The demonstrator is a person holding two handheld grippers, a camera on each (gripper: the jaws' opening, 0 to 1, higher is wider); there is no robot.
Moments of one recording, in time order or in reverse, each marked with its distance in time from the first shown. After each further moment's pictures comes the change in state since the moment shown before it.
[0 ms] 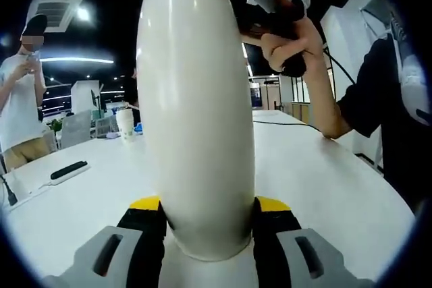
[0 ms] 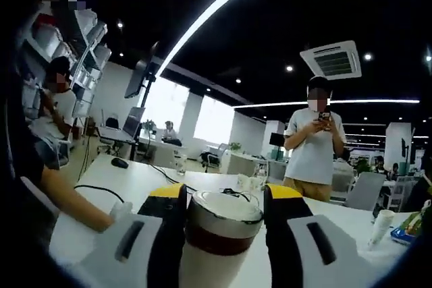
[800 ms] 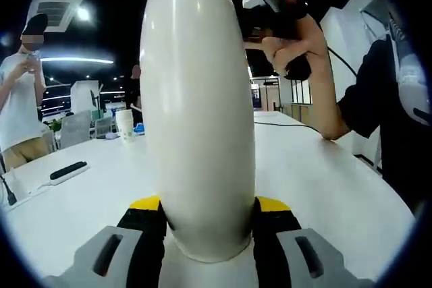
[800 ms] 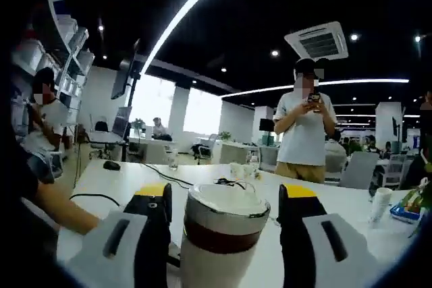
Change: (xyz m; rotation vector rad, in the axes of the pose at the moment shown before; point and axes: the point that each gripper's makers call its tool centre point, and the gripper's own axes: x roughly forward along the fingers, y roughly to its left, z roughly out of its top) left arm 0.000 0.000 0.001 -0.004 -0.005 -0.003; right arm 0.004 0.002 -0.011 0.041 0.074 -0.170
